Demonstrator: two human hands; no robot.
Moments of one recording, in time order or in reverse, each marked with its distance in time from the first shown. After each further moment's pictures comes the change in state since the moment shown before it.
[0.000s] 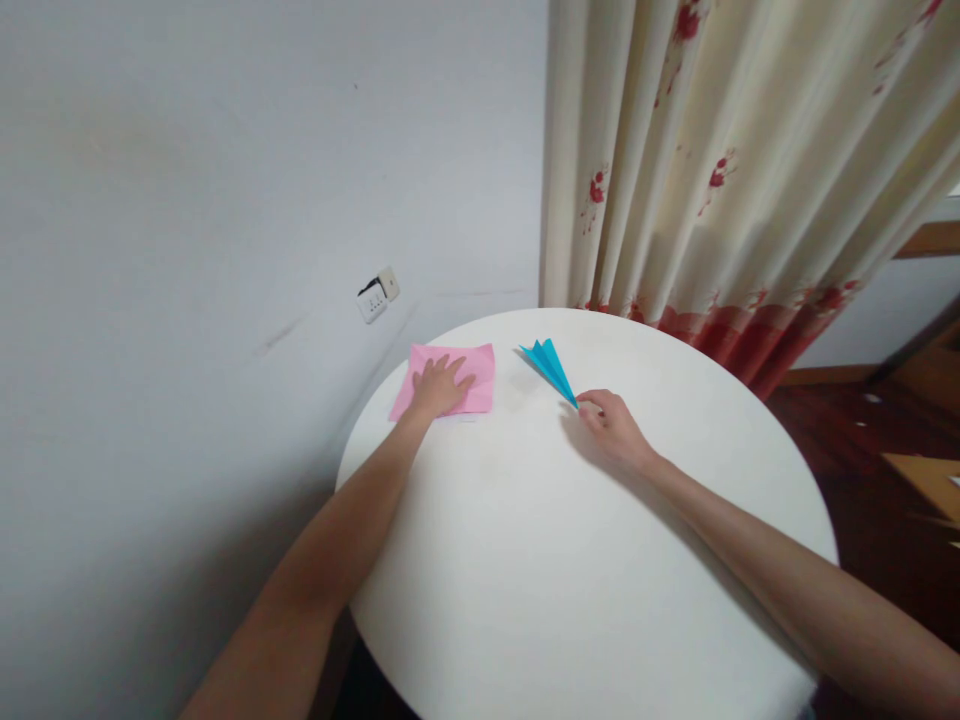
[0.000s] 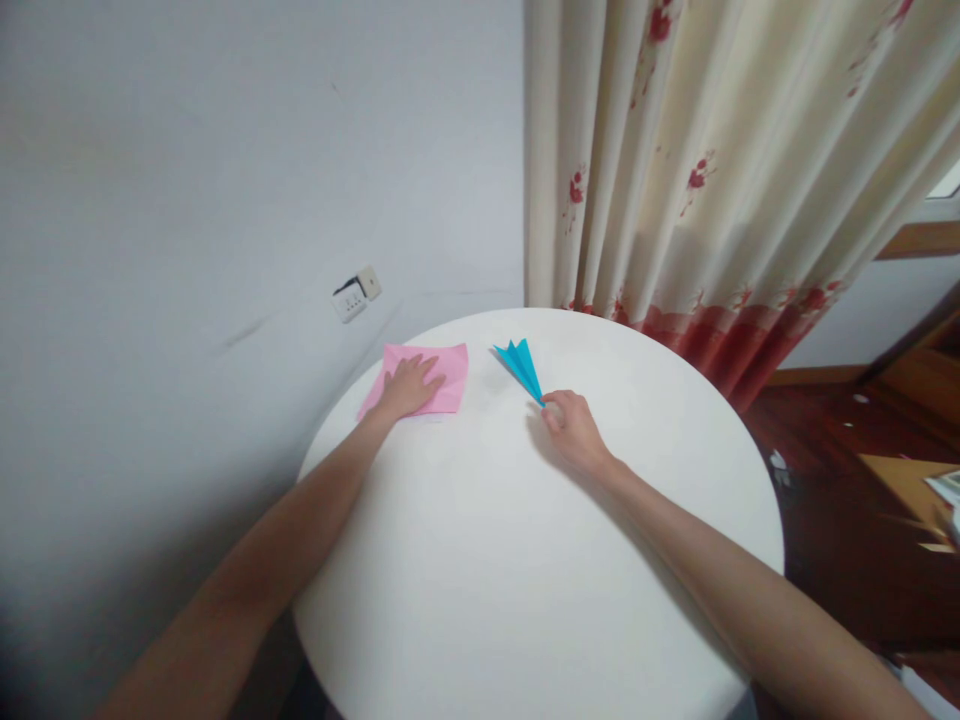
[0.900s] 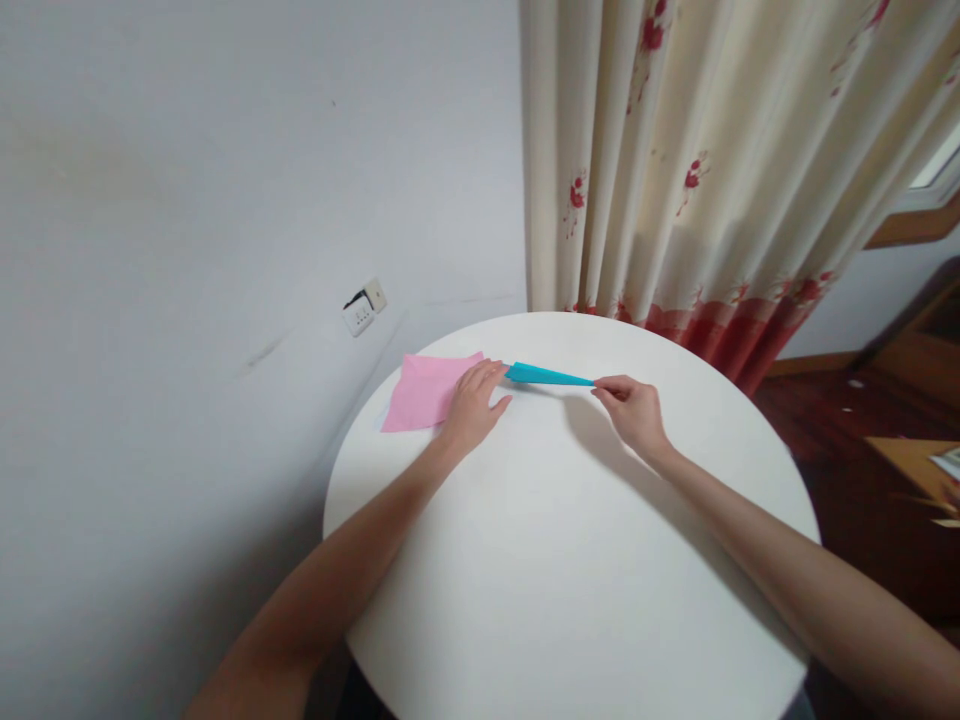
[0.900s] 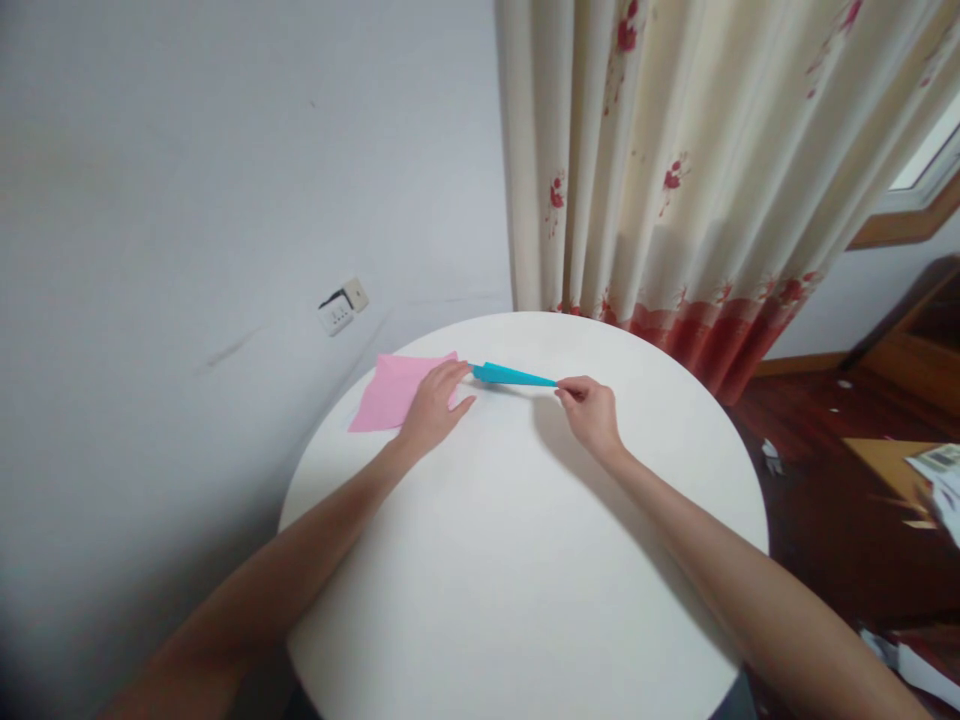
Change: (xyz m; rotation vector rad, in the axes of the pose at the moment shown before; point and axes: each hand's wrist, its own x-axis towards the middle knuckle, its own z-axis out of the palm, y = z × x) left_hand -0.048 0.099 -0.013 -0.441 0.259 0.506; right_hand 0.015 0.004 -0.034 0.361 0.322 0.202
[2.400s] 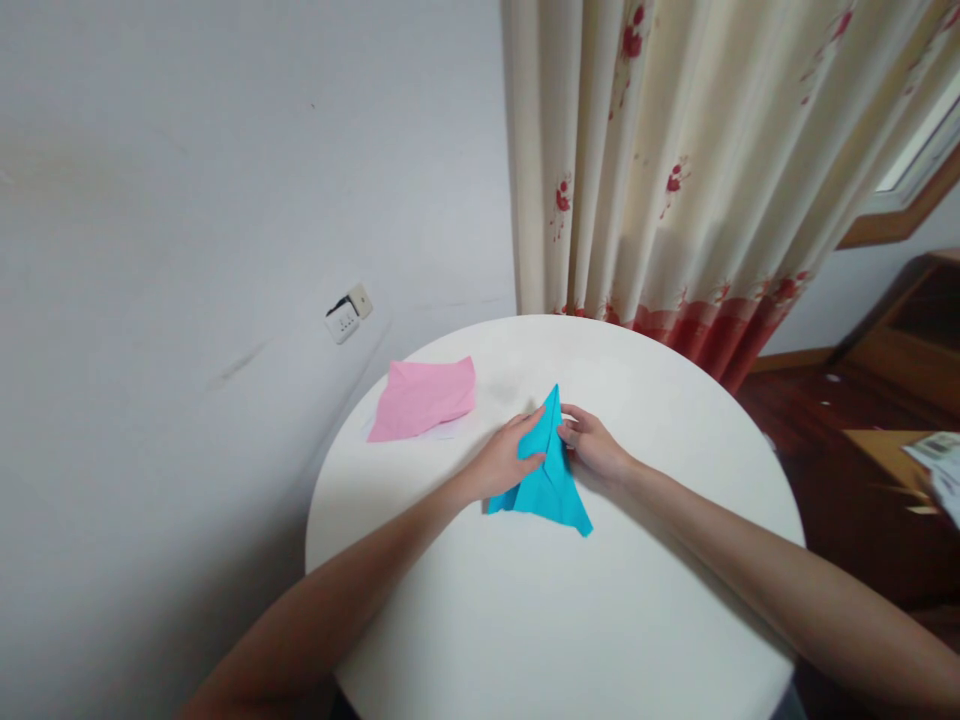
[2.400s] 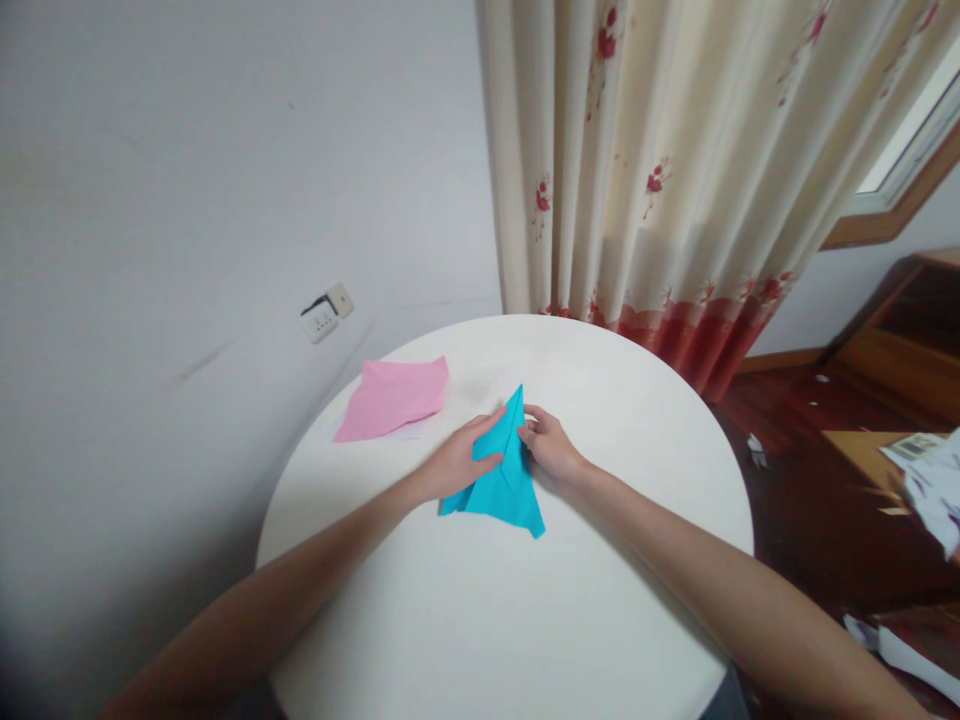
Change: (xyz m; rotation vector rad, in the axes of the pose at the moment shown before) left_hand -0.029 0.065 0.025 -0.445 -0.403 -0.186; right_hand -0.049 -0.033 0.038 0.772 -0.382 0.599
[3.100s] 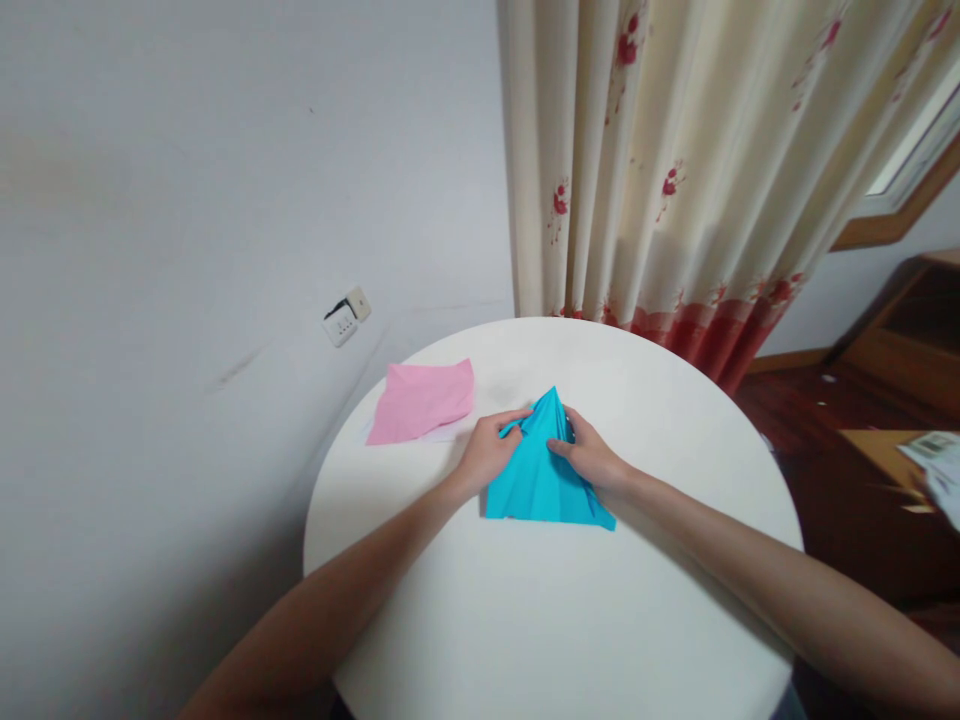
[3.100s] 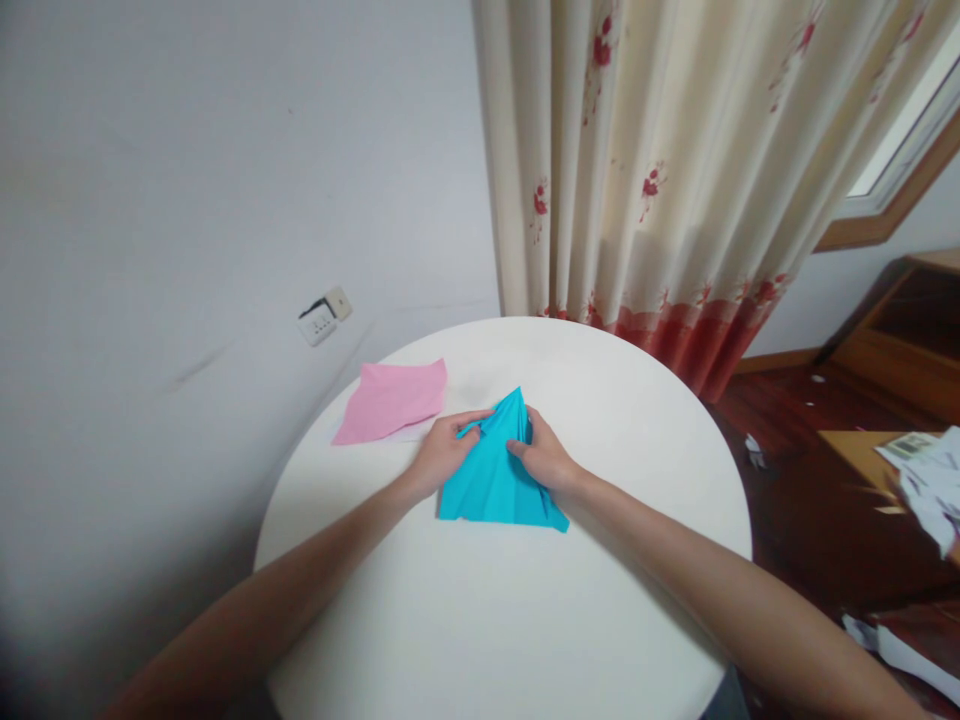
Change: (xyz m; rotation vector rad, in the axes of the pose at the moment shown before) left_hand 0.010 -0.001 -0.009 -0.235 0.255 -0.170; right_hand 0.003 0.008 -0.009 -0.542 0.111 -0.180
